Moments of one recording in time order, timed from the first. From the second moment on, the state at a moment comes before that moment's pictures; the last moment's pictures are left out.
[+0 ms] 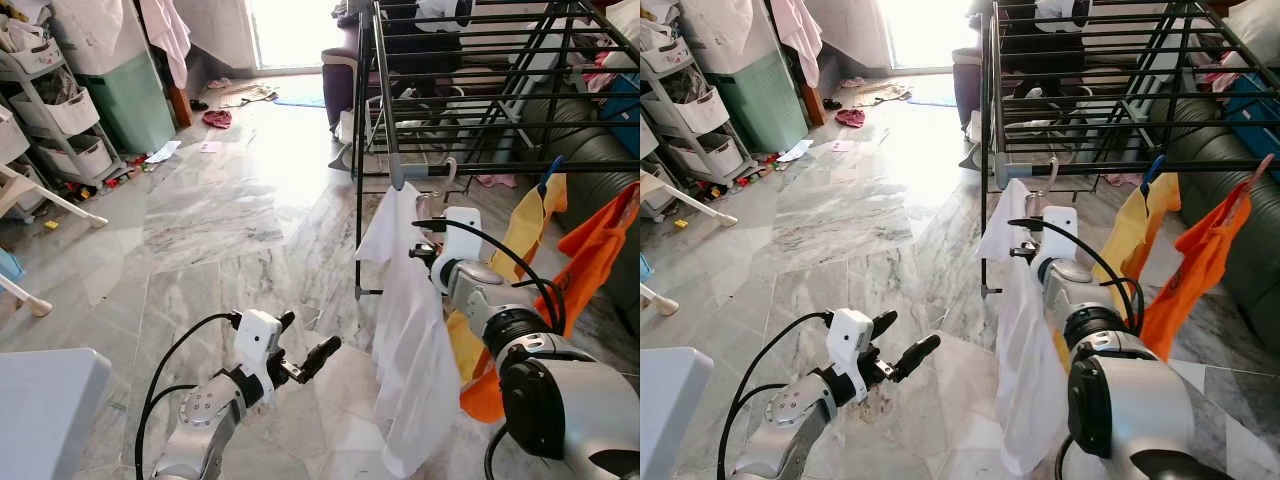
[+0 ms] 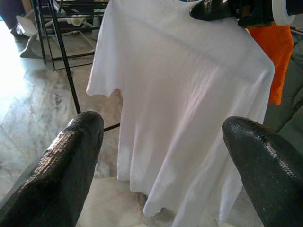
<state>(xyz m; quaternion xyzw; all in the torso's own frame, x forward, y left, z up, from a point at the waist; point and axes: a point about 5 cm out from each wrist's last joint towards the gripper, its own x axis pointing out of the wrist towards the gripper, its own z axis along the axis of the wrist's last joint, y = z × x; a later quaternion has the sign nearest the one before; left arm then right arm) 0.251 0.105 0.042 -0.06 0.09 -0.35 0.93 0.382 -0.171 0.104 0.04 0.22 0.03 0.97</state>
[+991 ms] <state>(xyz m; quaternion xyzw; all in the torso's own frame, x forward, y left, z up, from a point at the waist) 0.252 0.106 0.041 -0.05 0.10 -0.34 0.93 0.375 -0.176 0.096 -0.06 0.16 -0.02 0.98</state>
